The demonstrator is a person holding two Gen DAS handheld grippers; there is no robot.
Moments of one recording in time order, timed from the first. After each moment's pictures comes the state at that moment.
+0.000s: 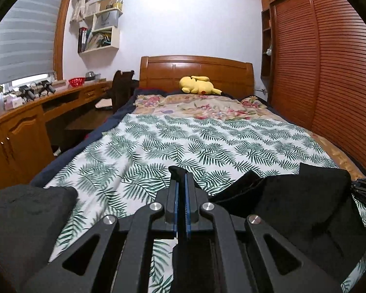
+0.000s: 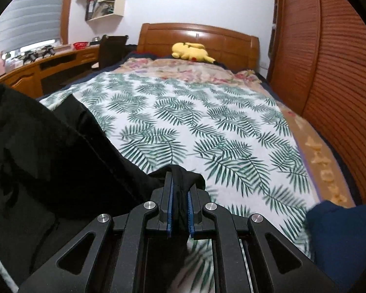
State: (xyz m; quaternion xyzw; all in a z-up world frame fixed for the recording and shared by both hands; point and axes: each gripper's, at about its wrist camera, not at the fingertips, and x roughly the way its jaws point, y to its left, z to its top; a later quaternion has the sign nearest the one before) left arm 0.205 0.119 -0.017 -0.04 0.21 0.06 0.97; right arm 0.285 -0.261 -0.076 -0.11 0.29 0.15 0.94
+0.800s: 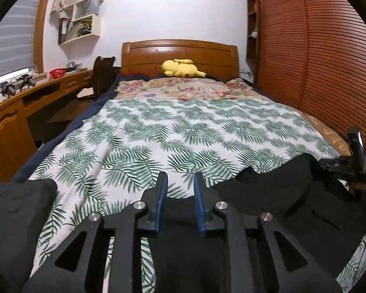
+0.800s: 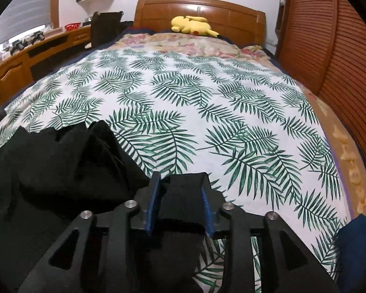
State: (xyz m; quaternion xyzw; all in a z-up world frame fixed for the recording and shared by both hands) left arm 0.222 0.107 -0.048 -0.03 0.26 0.00 0.97; right arm 0.357 -0.223 -0.116 -0.11 0.36 0.15 0.91
